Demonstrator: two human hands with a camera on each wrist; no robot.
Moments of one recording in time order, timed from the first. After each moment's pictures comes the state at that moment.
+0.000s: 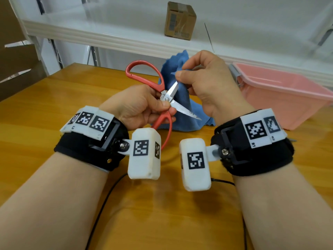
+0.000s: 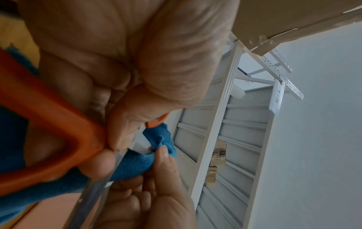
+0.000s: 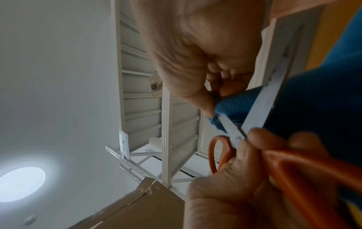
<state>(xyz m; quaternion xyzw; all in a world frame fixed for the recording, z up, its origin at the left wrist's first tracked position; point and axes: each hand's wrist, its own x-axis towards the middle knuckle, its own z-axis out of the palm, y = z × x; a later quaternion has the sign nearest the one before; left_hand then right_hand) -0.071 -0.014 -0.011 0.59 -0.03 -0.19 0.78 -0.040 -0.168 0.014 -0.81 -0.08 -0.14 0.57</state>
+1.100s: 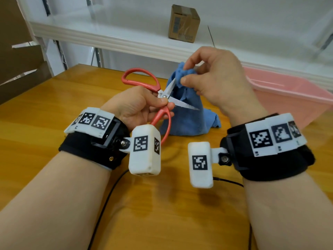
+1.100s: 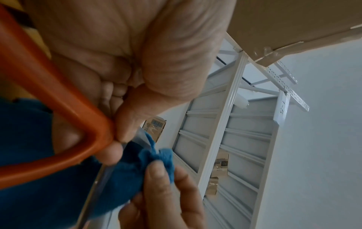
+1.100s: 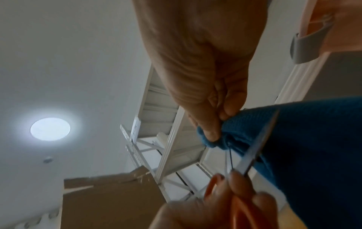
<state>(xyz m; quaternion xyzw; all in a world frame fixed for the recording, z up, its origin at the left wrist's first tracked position) -0.063 -0.002 -0.016 0.56 0.01 -0.18 0.81 -0.046 -0.179 0.027 -0.88 -0.16 -0.21 0.40</state>
